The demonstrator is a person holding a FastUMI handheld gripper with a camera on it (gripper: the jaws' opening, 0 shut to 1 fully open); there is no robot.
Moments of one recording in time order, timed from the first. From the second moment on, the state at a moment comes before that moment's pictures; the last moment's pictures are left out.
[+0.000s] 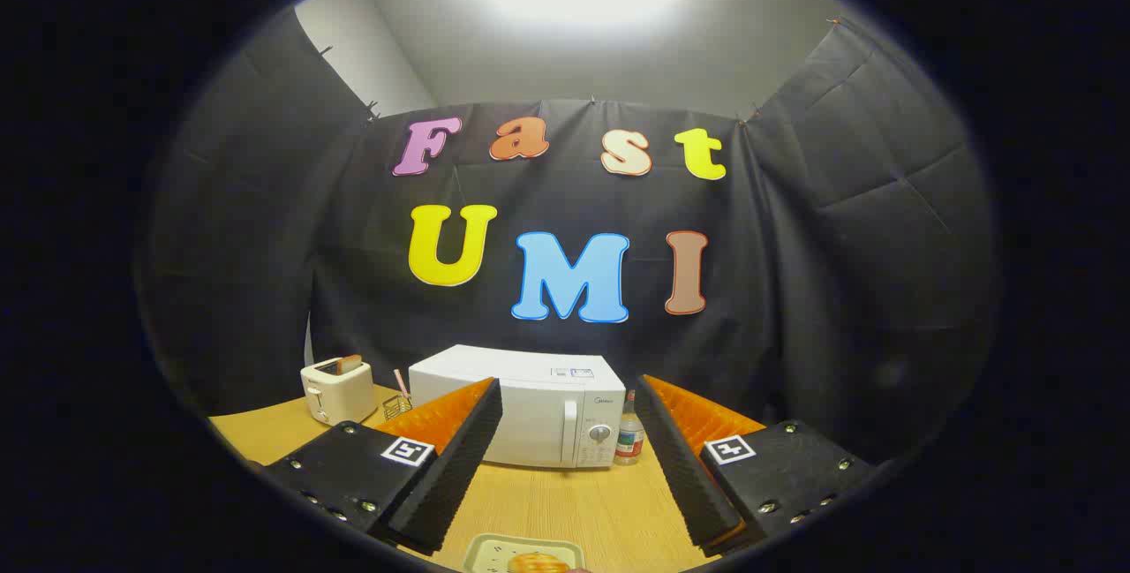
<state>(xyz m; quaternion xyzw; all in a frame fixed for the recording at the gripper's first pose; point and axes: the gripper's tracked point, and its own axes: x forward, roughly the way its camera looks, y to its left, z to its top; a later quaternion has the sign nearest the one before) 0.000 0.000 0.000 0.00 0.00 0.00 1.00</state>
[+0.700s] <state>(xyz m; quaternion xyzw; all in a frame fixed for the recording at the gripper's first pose) 0.013 -0.002 -0.031 0.00 0.02 0.02 1.00</state>
